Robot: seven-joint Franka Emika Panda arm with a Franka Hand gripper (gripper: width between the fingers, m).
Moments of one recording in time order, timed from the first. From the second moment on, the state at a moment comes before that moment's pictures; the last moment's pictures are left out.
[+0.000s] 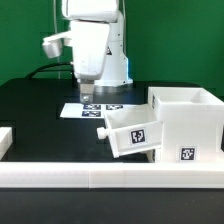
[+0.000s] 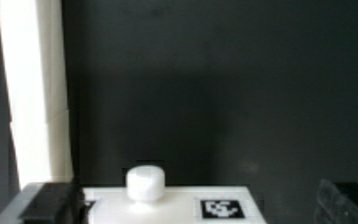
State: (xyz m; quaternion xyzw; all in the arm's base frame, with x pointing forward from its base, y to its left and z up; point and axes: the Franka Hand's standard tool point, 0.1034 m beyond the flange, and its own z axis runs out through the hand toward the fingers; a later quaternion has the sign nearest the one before) arm 0.568 -0.076 0.101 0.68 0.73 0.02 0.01
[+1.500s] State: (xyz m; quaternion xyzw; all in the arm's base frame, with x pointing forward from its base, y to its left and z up) arm 0.596 -0.054 0.060 0.69 0.72 0.08 -0.01
